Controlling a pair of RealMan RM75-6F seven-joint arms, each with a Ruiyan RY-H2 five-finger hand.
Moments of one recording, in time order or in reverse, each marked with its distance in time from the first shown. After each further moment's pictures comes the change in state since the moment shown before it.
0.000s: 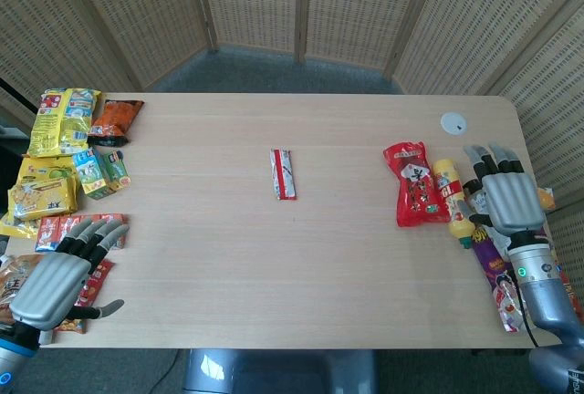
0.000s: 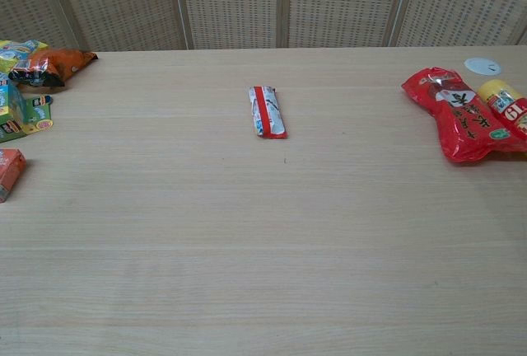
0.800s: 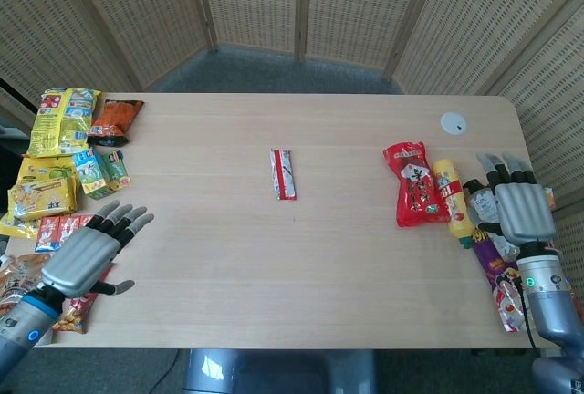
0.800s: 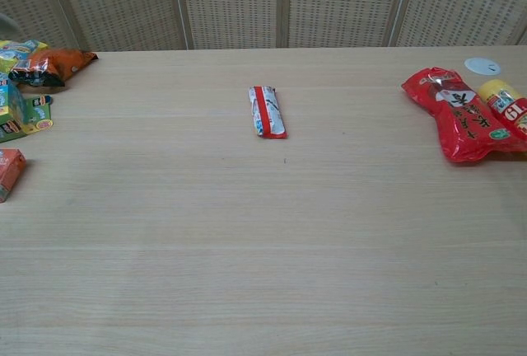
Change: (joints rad) left arm -0.195 -0.032 -0.078 0.110 -0.123 -0.236 0.081; right arm -0.054 -0.020 -0.009 0.013 0.007 0.035 0.033
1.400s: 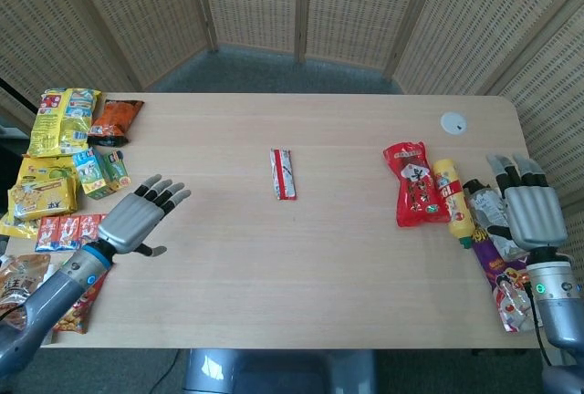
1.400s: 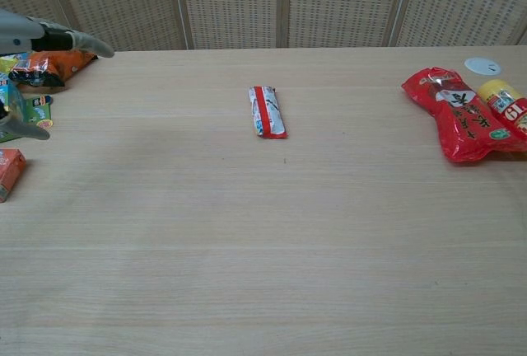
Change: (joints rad) left arm -0.224 -0.288 -0.084 0.317 -0.144 -0.200 0.054; right arm -0.035 0.041 -0.005 -0.029 -0.034 0.042 -0.010
